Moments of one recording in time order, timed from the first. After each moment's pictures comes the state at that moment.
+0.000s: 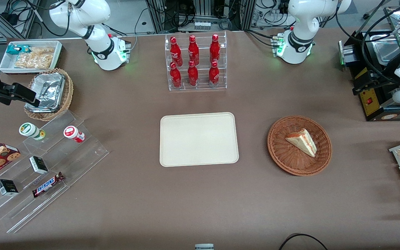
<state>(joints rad) 0.06 -0.02 -0.10 -1.53 0.01 1.42 -0.09</state>
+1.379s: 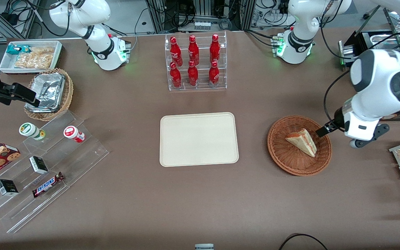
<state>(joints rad) 0.01 0.09 -0.11 -1.98 0.01 2.00 -0.71</state>
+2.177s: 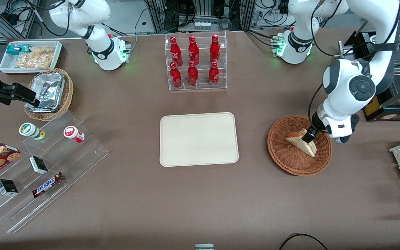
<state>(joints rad) -0.03 0.10 -0.11 -2.21 0.01 2.29 -1.09</state>
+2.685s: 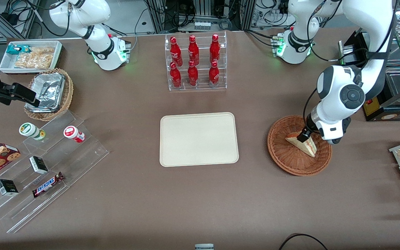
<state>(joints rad) -0.04 0.15 -0.11 -2.23 0.01 2.29 -1.10</state>
